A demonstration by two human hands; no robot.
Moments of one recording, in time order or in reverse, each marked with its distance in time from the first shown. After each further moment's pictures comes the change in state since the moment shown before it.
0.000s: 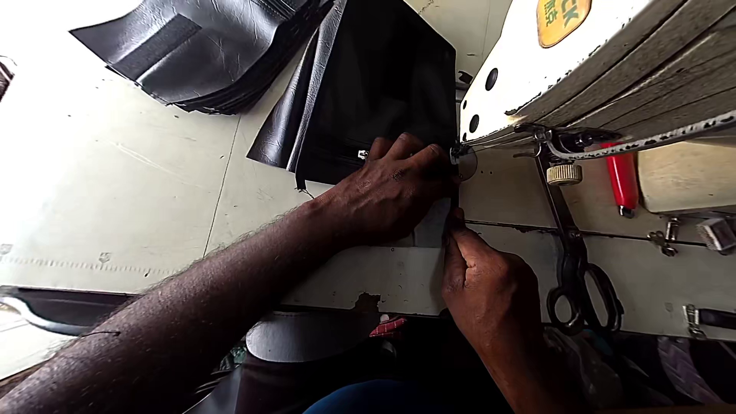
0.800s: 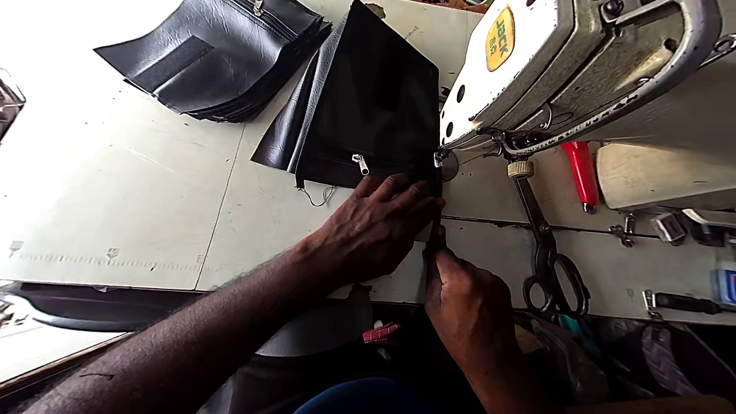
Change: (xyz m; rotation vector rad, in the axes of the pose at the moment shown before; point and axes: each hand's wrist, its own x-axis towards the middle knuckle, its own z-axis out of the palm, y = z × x) left_hand -0.031 0.043 0.004 0.141 -0.058 -0.050; right_hand -0.028 -0.001 -0.003 -0.044 0.002 -0.070
